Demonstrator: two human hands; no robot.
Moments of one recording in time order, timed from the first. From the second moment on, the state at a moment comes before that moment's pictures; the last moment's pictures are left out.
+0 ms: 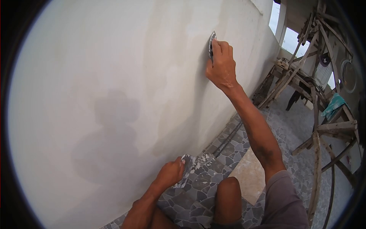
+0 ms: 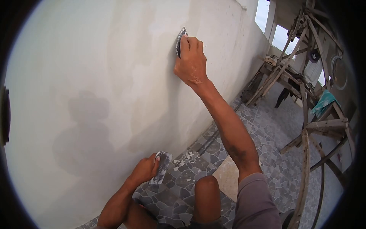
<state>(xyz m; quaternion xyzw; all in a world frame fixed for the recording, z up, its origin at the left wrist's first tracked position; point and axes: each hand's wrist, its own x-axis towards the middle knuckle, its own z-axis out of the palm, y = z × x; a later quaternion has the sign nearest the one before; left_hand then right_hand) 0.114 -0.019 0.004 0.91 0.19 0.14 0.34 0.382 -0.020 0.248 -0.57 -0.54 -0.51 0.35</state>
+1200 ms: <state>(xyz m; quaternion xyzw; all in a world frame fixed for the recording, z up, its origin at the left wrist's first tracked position) 0.110 -0.010 -0.006 0.86 0.20 0.20 0.44 0.402 -0.070 0.261 -0.55 -0.66 -0.32 0.40</state>
